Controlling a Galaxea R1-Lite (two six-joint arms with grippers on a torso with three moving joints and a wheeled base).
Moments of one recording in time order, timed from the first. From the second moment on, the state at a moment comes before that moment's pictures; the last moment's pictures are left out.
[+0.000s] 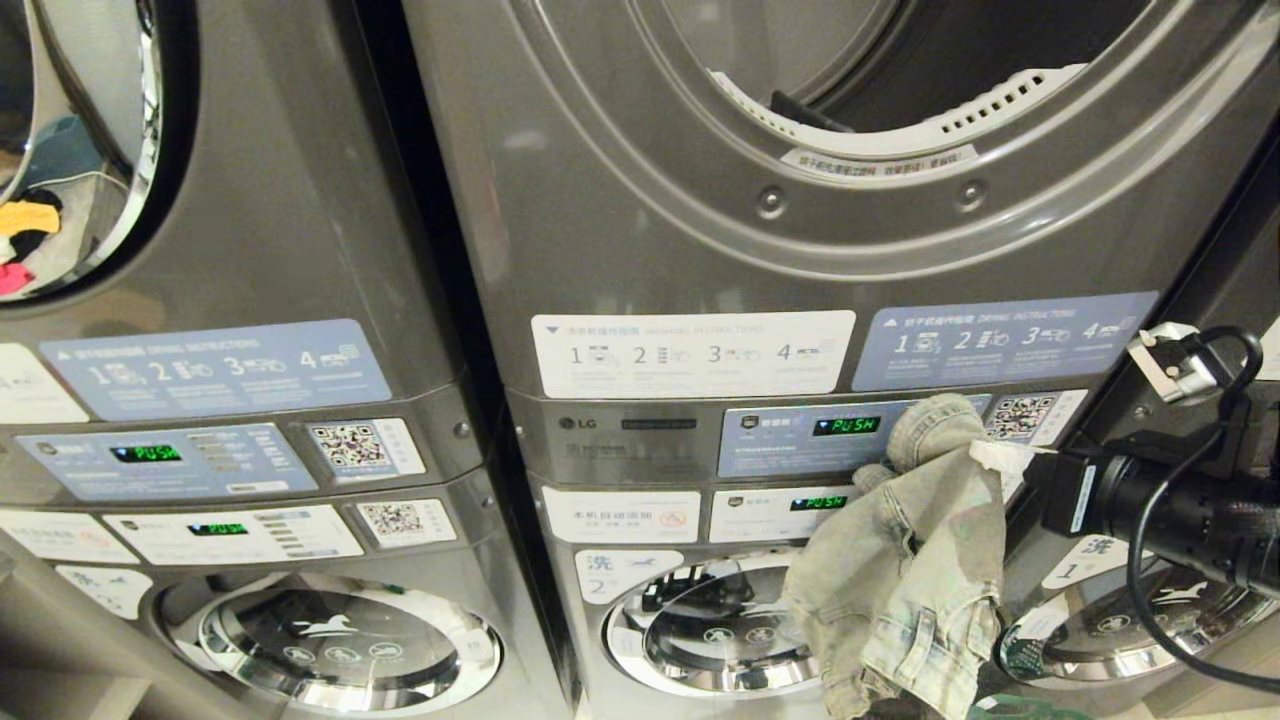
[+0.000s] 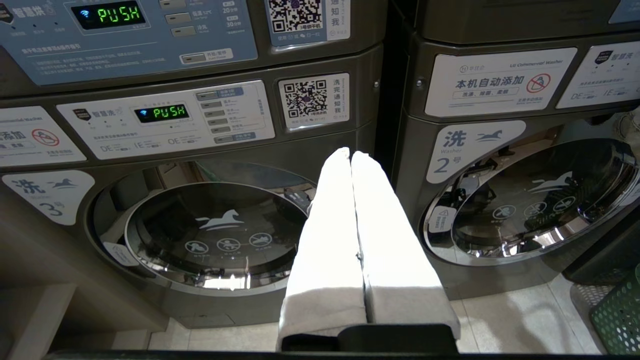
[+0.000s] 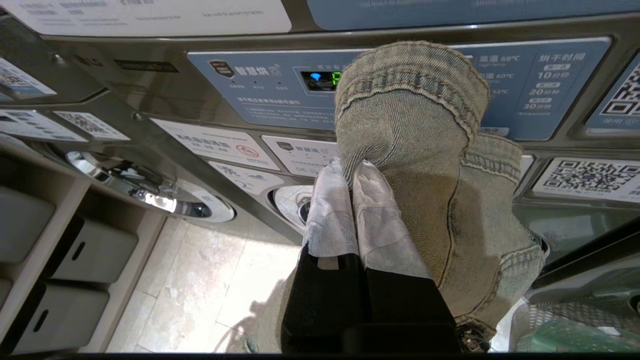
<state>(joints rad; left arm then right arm) 0.00 0.00 0.00 0.00 -0.03 0.09 0.19 1.37 -0.54 -0.58 0.22 0.19</state>
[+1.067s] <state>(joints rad) 0.00 0.00 0.00 0.00 -0.03 0.09 0.26 1.33 -0.94 -0.53 0.32 0.05</state>
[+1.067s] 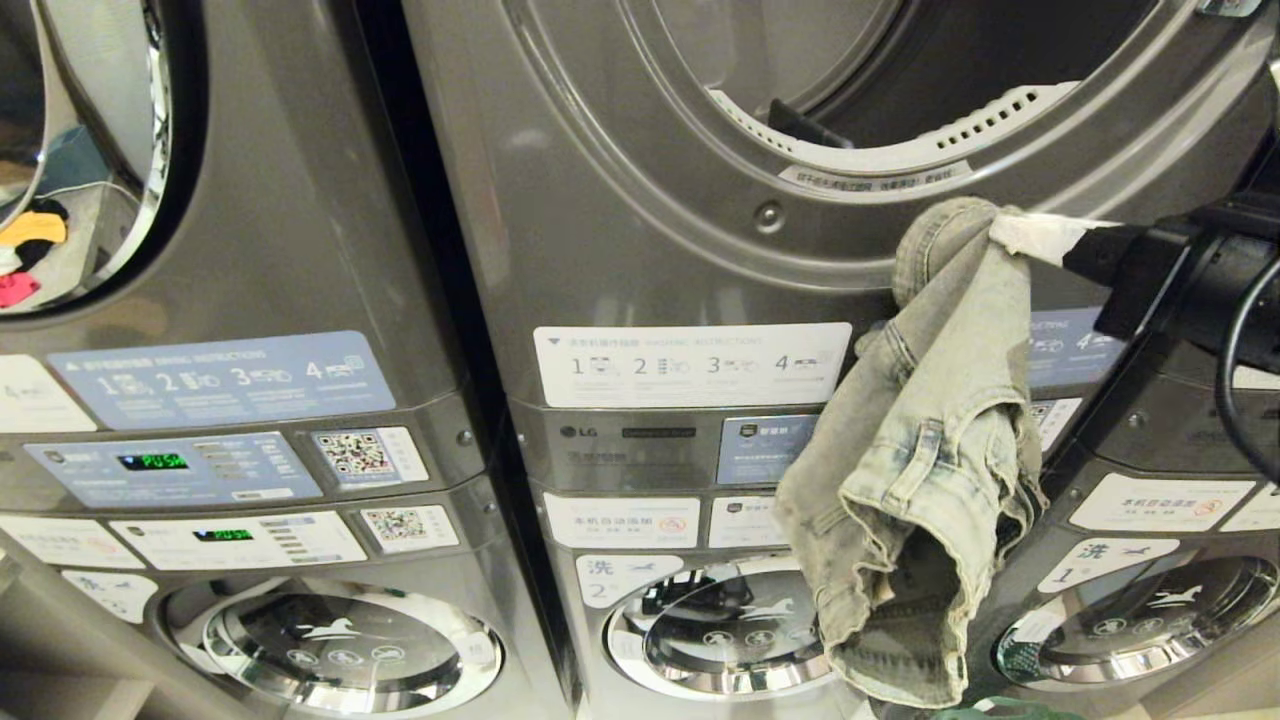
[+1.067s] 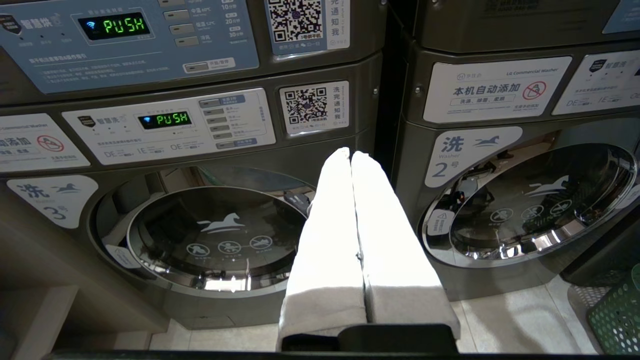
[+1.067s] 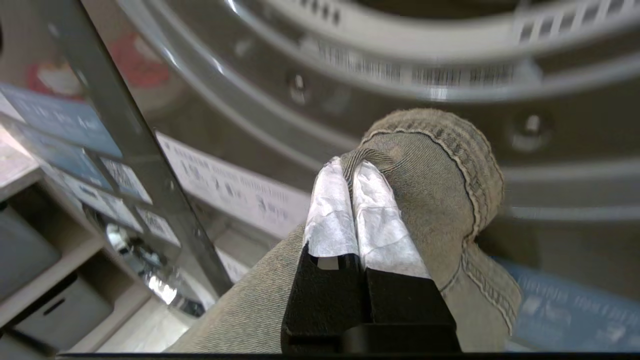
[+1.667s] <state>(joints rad) 0.00 0.00 0.00 0.00 -0.03 0.09 0.26 1.34 -1.19 -0.45 0.32 0.03</state>
